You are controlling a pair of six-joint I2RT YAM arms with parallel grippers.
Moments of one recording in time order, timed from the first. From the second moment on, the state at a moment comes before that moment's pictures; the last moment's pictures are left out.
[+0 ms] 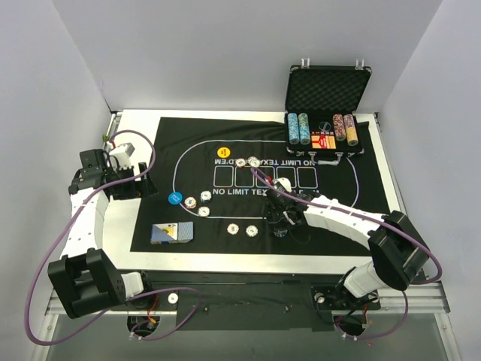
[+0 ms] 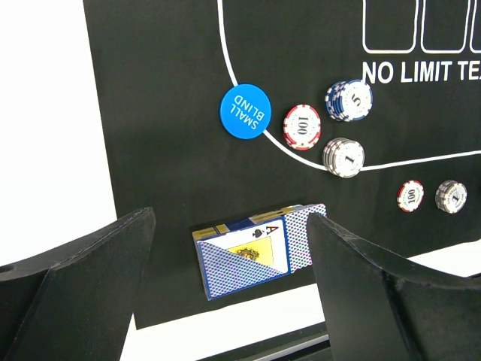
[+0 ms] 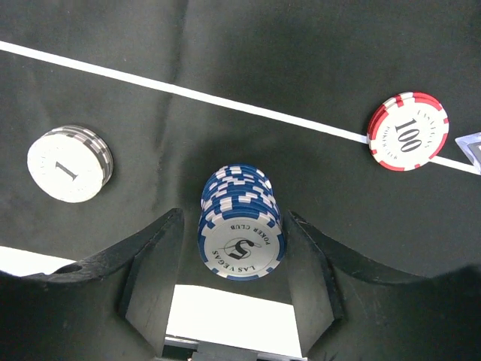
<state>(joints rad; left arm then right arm) 0.27 1.26 1.00 -0.72 0.47 0.09 0.76 1.47 0.84 -0.56 0.22 0.48</state>
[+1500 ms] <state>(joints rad) 0.27 1.25 1.00 -0.72 0.47 0.09 0.75 1.47 0.82 -0.59 0.19 0.48</state>
